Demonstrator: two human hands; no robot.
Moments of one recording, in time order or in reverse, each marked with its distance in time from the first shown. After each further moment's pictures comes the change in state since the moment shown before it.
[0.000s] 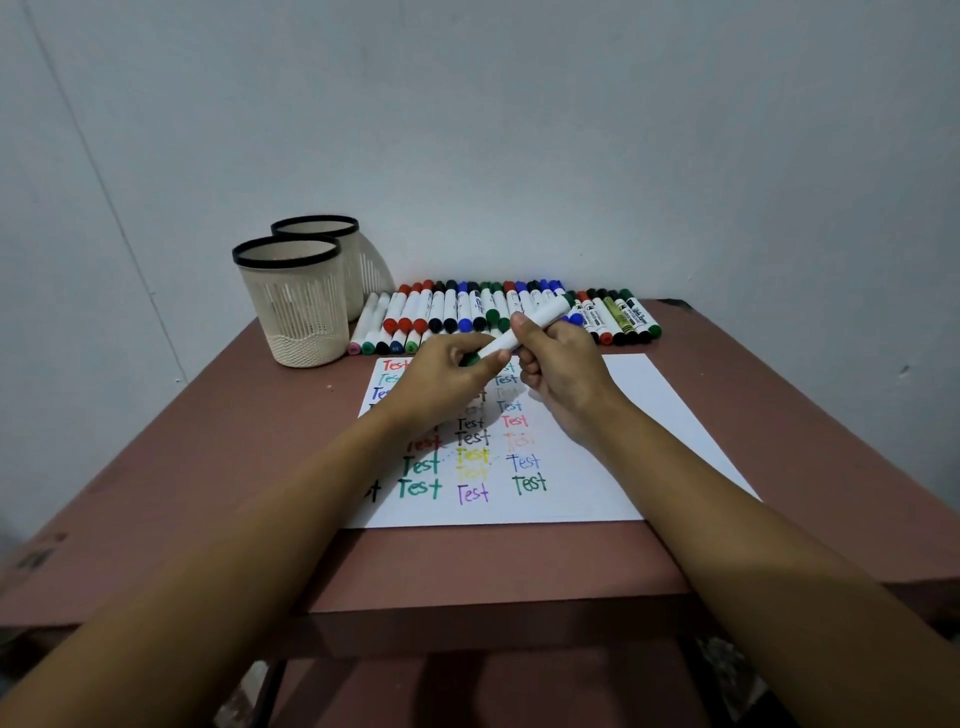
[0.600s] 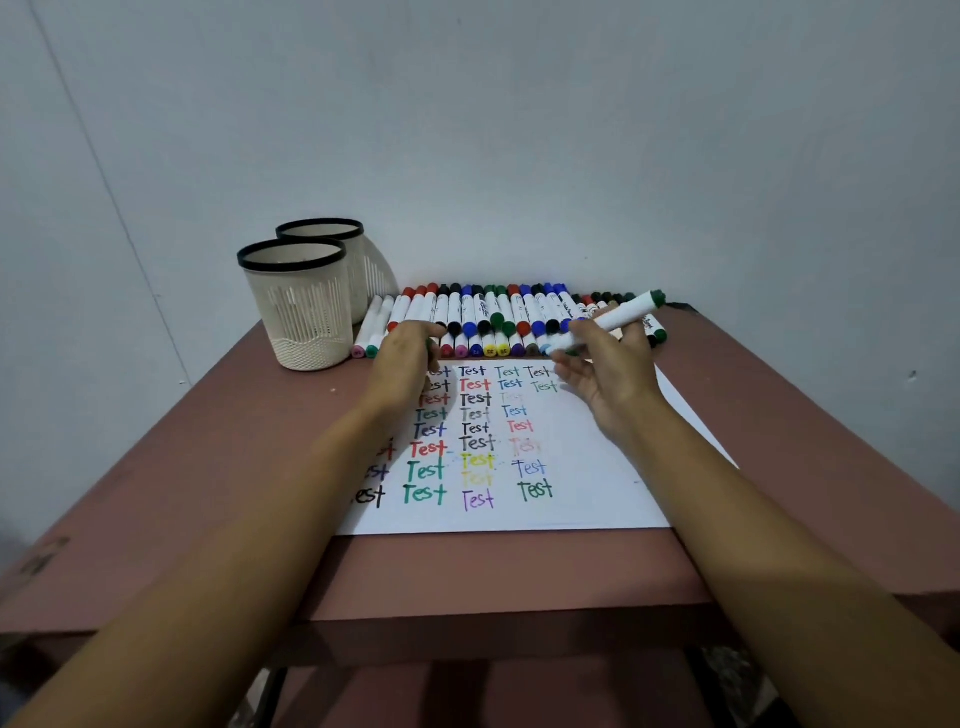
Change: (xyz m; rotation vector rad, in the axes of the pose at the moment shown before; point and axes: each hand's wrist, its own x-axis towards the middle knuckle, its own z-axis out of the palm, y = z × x) left_hand 0.019 -0.027 -0.021 -0.255 0.334 -0.379; right_hand 0.006 -0.005 -0.027 0.202 0.273 0.065
